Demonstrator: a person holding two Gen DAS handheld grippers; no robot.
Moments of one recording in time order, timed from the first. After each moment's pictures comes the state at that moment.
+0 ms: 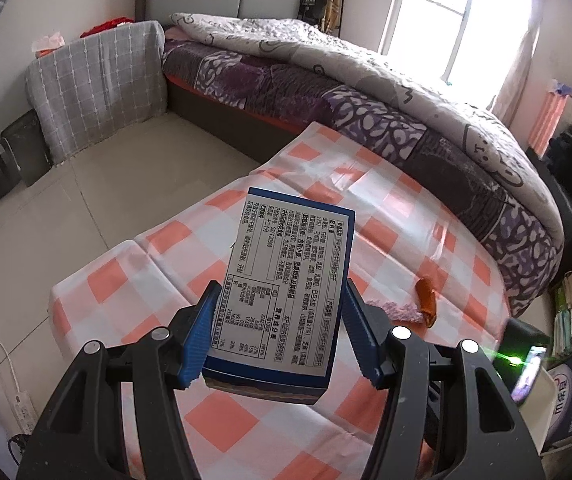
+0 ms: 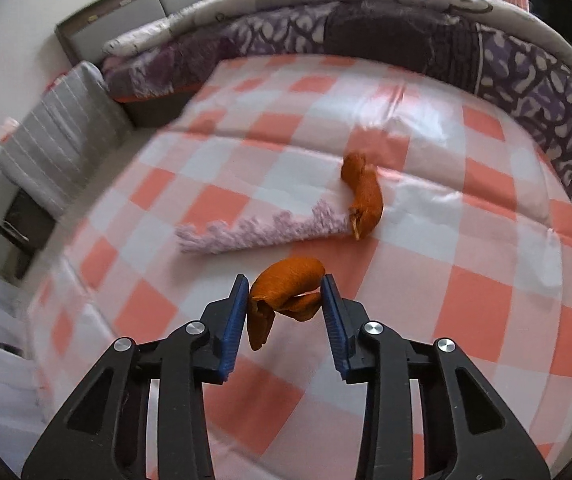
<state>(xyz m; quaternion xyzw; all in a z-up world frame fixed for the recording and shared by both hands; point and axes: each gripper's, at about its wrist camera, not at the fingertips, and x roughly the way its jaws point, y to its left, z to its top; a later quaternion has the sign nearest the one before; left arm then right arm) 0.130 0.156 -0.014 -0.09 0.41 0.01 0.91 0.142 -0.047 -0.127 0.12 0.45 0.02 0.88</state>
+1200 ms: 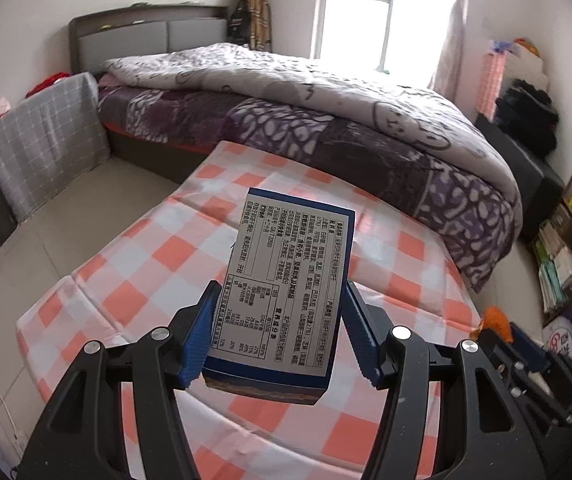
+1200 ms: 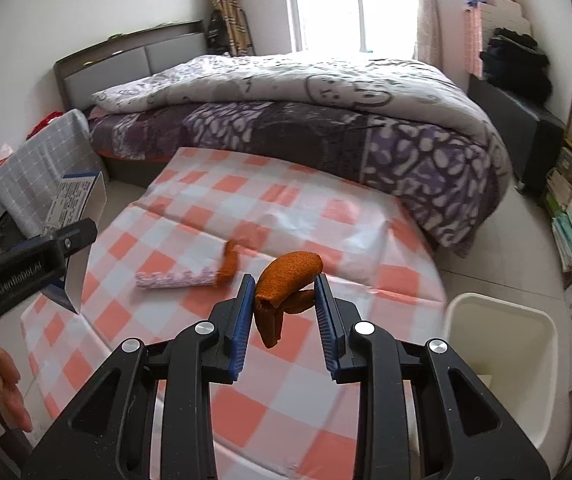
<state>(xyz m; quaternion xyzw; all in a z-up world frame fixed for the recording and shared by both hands) 0.105 0.017 -0.002 0.00 0.37 -0.07 0.93 0.048 -0.158 -0.026 0.07 0.36 -0.05 0.93</state>
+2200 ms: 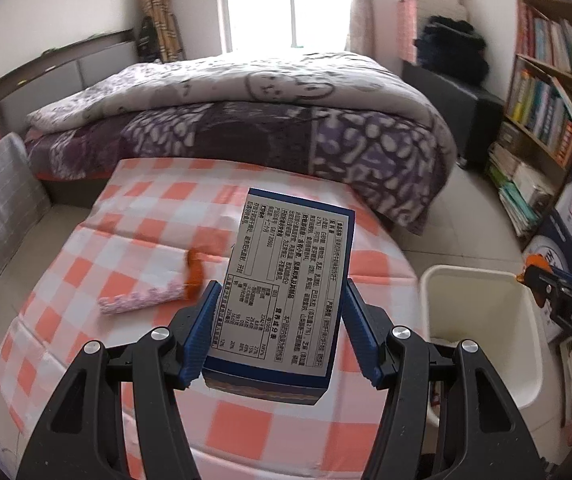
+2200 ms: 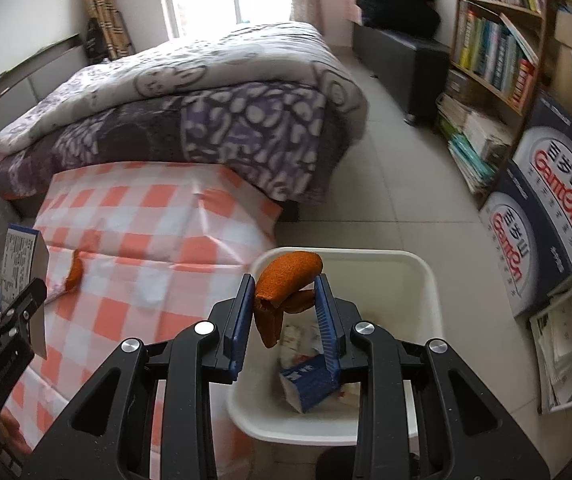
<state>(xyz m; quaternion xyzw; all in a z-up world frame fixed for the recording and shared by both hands) 0.061 -0.133 -0.032 0.10 0.36 -0.18 0.91 -0.015 -0.325 -0.040 0.14 0.40 -0.23 0.88</state>
